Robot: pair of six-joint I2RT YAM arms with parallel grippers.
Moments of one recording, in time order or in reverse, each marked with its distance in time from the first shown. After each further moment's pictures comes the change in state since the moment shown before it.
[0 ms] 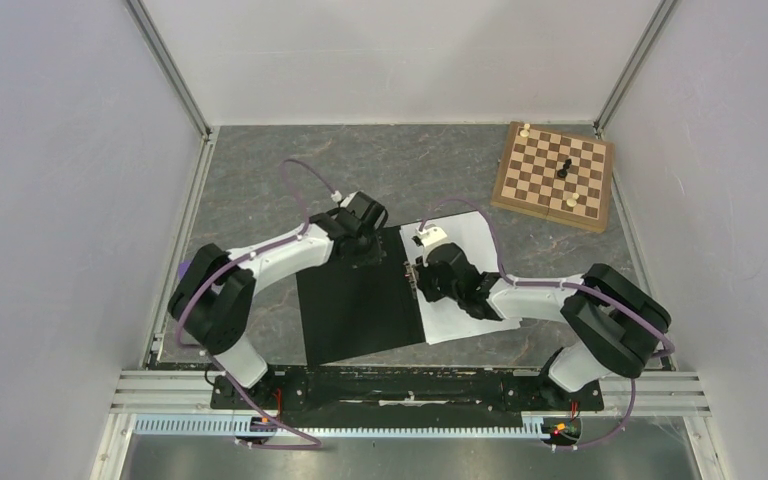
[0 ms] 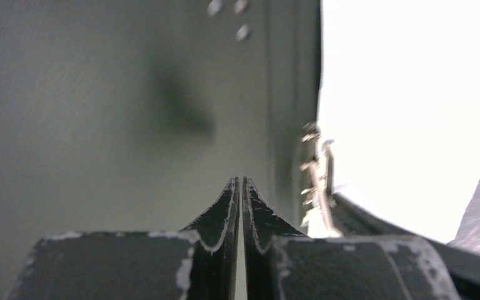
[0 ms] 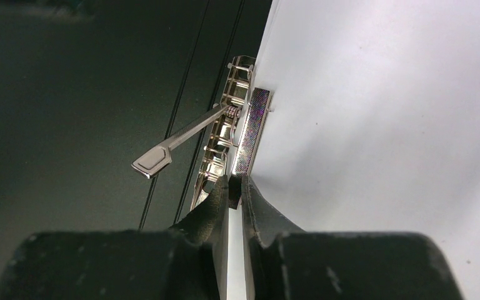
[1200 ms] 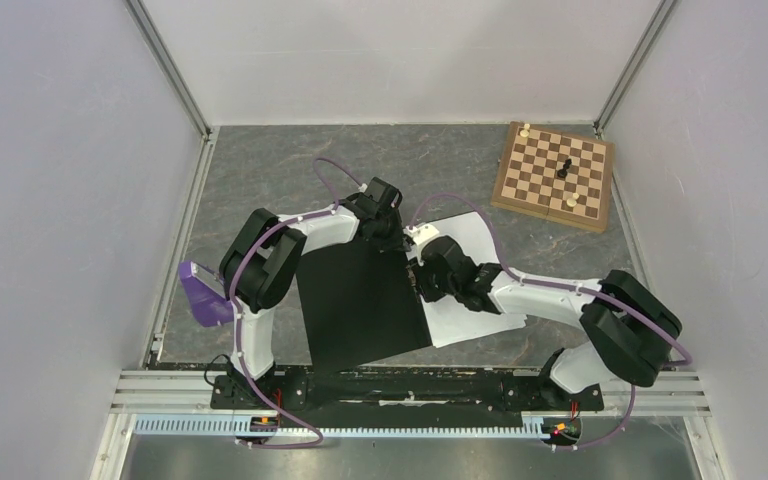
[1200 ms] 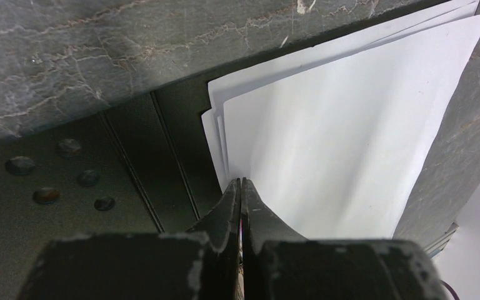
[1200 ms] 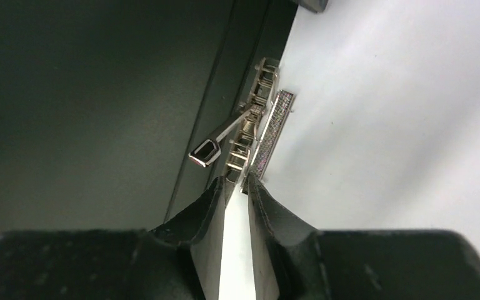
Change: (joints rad) left arm 0.060 0.386 0.249 0.216 0.285 -0.002; right arm 0.013 -0.060 0.087 -0.221 -0.059 -0.060
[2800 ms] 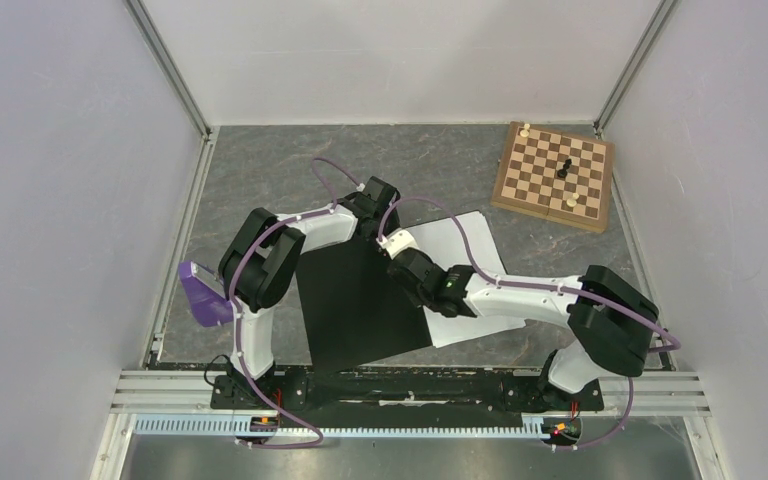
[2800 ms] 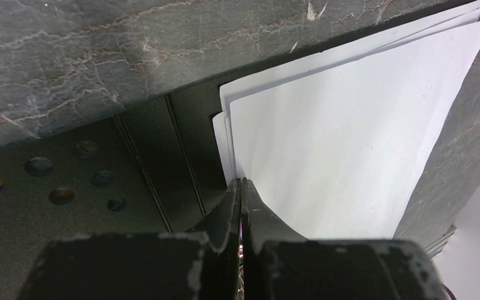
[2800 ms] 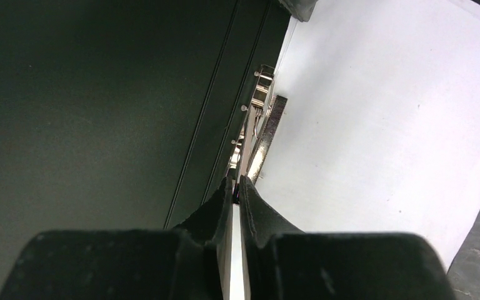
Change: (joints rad) left arm 0.015 0.001 0.000 -0.008 0.002 0.000; right arm 0.190 0.088 0.213 -0.264 0.326 -0.016
